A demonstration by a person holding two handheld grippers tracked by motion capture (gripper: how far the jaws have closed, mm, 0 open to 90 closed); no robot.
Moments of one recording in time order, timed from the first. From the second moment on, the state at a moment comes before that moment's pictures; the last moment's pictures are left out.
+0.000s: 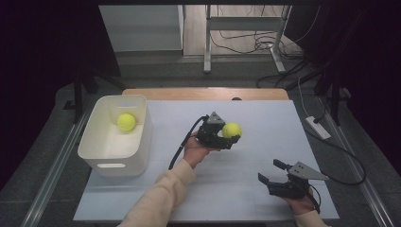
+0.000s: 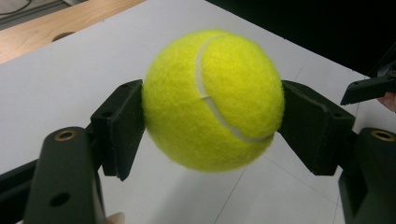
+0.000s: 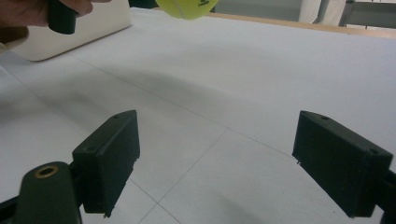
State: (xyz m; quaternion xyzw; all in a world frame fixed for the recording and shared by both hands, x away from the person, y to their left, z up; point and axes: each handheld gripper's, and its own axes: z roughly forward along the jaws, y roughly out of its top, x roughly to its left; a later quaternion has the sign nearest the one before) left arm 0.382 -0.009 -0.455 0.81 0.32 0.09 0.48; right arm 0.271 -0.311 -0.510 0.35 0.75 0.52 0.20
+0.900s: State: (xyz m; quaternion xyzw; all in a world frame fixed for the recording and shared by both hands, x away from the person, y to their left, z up) left arm 0.370 0.016 -0.444 0.80 0.33 0.11 0.50; right arm 0.271 -0.310 -0.510 0.35 0.75 0.52 0.20
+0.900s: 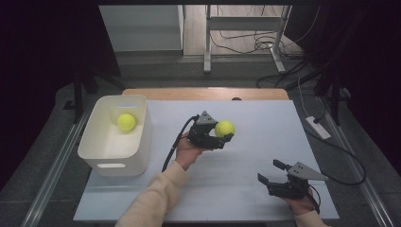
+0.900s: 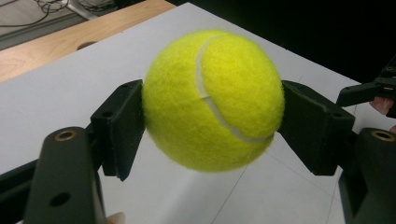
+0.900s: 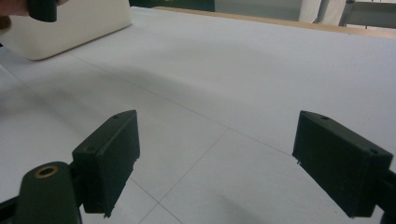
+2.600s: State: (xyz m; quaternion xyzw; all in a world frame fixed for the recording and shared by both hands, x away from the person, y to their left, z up) left arm 0.348 0.065 -0.412 0.77 0.34 0.15 0.51; right arm 0.270 -0.309 -0.509 0.35 0.75 0.52 0.21
